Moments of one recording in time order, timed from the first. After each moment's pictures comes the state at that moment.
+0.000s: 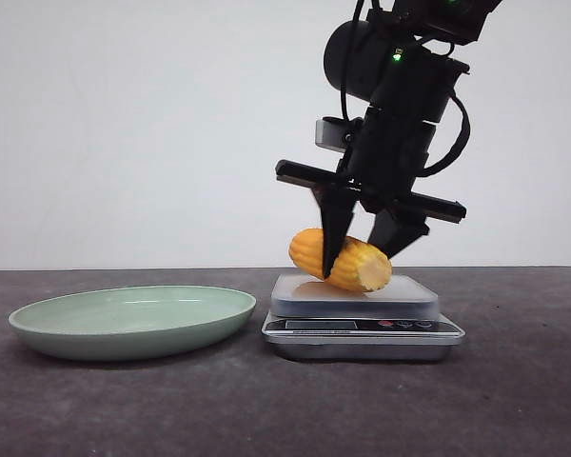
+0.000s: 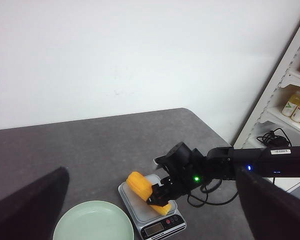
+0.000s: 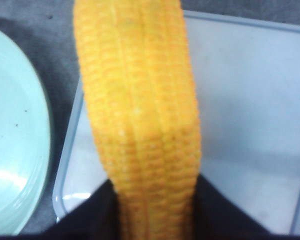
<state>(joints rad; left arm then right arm) -0.97 0.97 2.21 -1.42 -0.36 -0.31 0.56 1.81 1.26 -0.50 -0.06 0.48</state>
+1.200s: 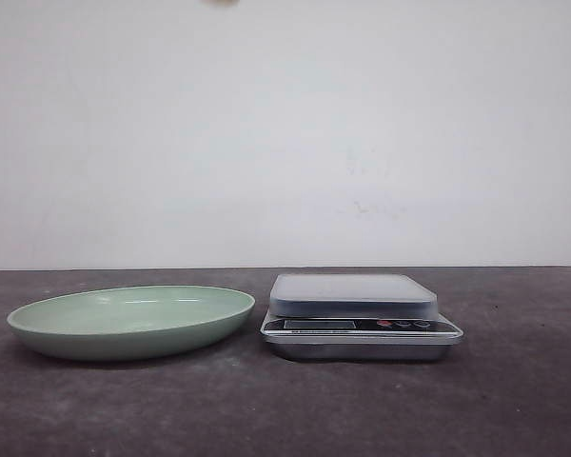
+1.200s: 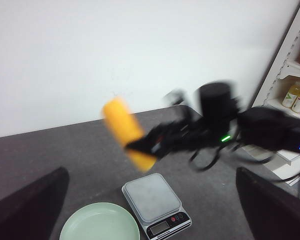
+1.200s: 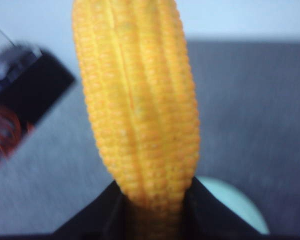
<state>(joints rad) -0.97 0.97 2.21 -1.42 -0.34 -0.25 0.80 1.74 1.68 -0.43 -0.07 0.52</state>
